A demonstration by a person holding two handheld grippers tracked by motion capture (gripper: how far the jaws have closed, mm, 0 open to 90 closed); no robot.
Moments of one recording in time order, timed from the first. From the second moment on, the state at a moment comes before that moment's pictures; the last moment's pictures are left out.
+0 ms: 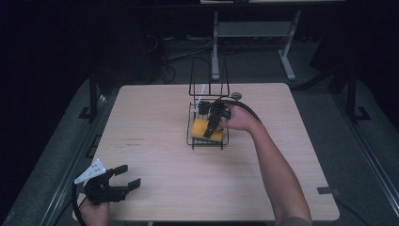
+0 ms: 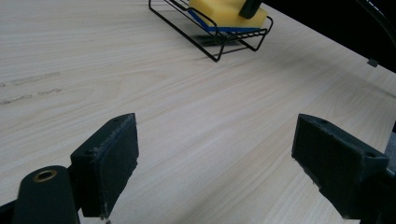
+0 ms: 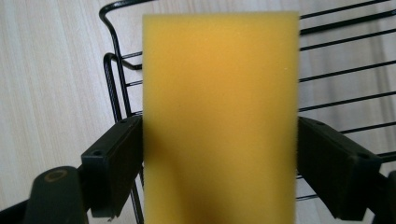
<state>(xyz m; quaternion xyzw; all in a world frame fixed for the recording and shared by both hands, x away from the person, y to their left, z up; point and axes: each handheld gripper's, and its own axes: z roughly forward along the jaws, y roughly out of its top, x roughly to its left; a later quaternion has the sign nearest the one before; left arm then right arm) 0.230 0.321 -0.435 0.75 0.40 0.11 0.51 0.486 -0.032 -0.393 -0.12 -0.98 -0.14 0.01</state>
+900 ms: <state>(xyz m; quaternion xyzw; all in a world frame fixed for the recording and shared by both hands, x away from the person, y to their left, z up) 0.230 0.319 -0.435 0.75 0.39 0.11 0.51 0.481 -0.063 -0.385 -0.16 -0.97 -0.20 0.02</state>
